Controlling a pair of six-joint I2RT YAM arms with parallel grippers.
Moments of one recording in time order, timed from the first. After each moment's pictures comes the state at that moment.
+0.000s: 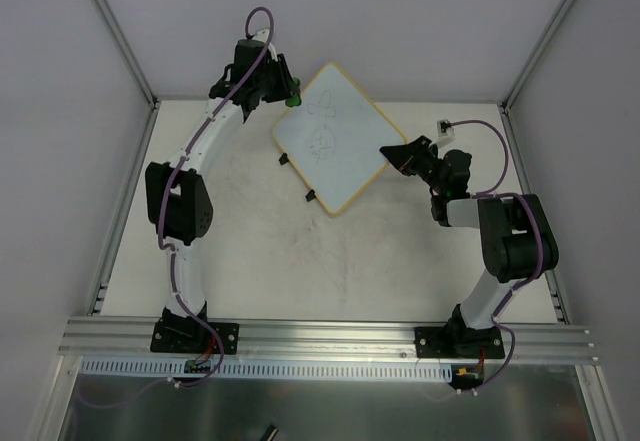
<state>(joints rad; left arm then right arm) -0.29 2.03 1.97 -0.40 0.12 -0.43 0.15 1.75 0.72 1.02 -0.51 0.84</state>
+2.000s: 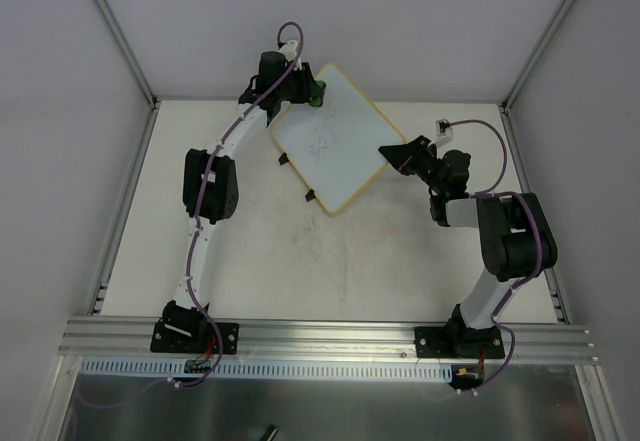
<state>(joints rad) -0.31 2.47 2.28 -0.15 0.32 -0.35 0.16 1.76 0.72 1.05 -0.52 0.83</state>
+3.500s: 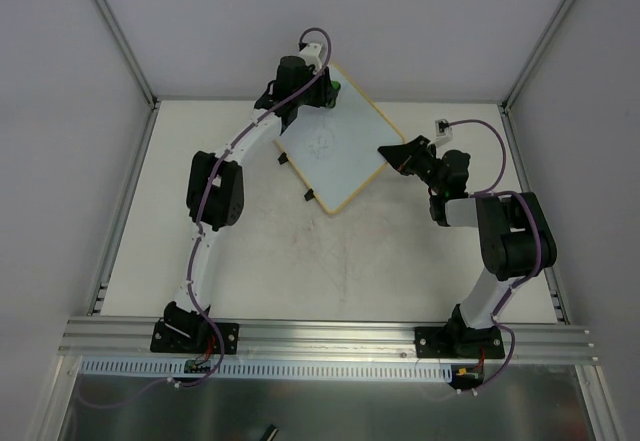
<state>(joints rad) -0.41 2.39 2.17 -0.07 0.20 -0.20 0.16 1.76 0.72 1.05 -0.52 0.84</state>
